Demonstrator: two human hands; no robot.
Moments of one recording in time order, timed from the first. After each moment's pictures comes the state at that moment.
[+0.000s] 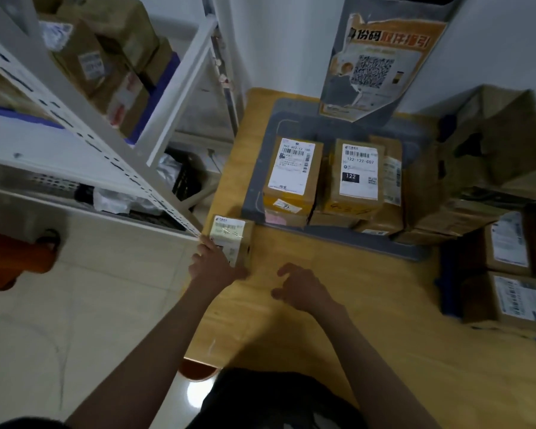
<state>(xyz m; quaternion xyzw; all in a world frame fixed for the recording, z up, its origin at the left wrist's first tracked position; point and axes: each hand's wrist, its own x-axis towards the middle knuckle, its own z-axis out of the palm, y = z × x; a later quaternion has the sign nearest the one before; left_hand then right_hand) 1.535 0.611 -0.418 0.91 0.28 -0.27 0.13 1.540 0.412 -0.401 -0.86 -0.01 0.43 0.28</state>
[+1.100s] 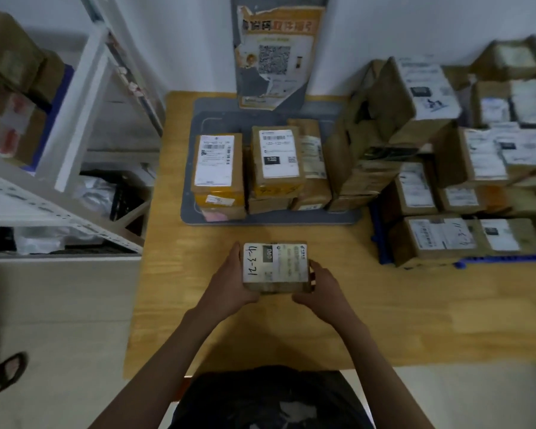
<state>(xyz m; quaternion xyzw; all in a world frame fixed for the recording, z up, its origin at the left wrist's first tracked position) 1.503 0.500 -0.387 0.88 -0.03 -0.24 0.41 1.475 0.285 -0.382 -0.87 0.15 0.26 0.39</state>
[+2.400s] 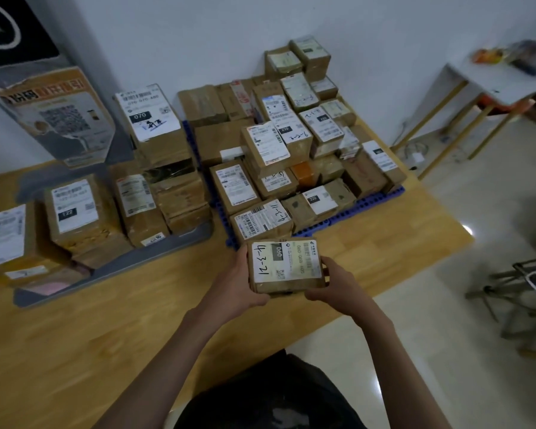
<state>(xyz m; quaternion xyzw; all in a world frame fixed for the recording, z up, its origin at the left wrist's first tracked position) 1.458 0.169 -0.327 0.86 -0.23 -0.31 0.34 1.353 -0.036 -0.313 -0.82 0.30 0.17 0.46</state>
